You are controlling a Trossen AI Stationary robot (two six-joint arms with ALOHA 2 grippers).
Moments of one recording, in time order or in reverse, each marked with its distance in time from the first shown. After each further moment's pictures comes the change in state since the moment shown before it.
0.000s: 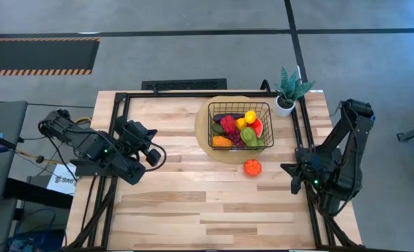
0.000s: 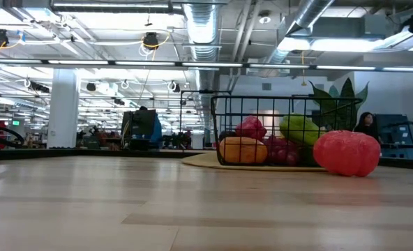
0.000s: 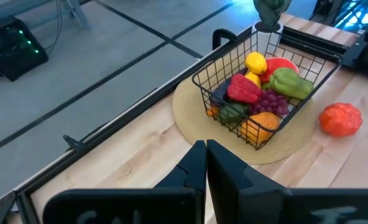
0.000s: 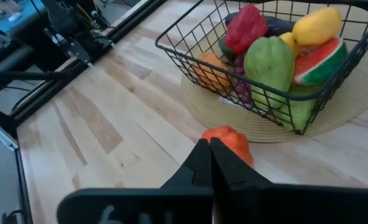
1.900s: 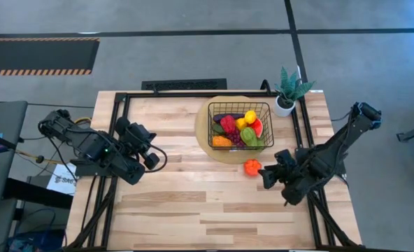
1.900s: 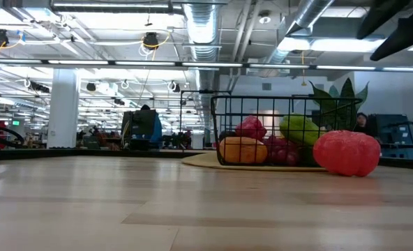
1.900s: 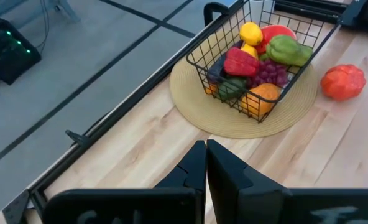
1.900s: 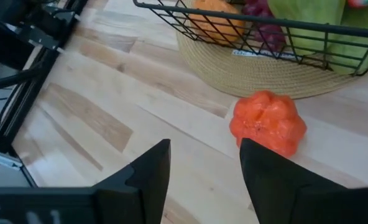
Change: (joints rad) left arm 0.000 0.000 0.000 -0.021 0.089 0.099; right arm -0.457 -0.004 0.001 0.611 -0.299 -0.486
